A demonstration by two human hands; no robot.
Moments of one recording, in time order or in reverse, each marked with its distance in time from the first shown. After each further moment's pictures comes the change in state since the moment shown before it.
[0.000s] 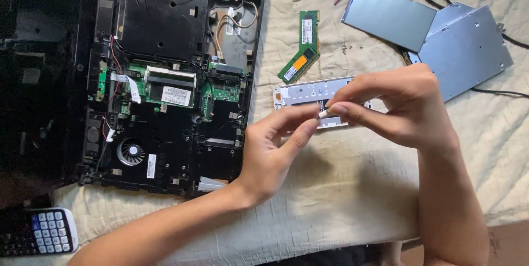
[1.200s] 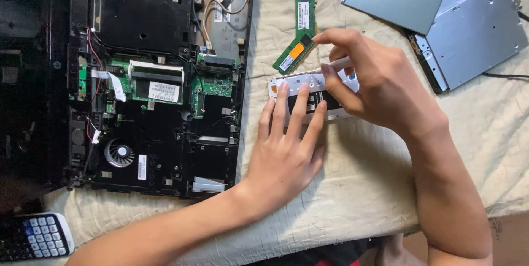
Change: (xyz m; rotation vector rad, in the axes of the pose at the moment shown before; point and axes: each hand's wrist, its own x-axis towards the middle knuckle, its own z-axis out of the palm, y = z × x) left_hand -0.007 -0.040 0.010 1.312 -0.127 0.493; right_hand 0.009 0.026 0.017 -0.533 0.003 -0.116
